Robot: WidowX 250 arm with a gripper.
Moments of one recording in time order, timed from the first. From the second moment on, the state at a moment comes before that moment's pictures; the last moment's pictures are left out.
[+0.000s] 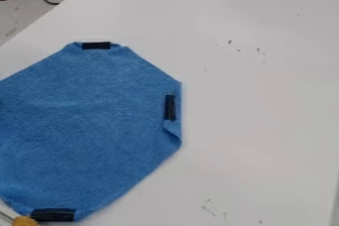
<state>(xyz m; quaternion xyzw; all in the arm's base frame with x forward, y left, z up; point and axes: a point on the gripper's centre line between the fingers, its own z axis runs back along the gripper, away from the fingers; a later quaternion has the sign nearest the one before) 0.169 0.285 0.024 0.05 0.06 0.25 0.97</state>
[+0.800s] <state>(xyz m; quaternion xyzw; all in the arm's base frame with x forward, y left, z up) 0.157 0.310 0.073 0.13 0.09 0.26 0.95</state>
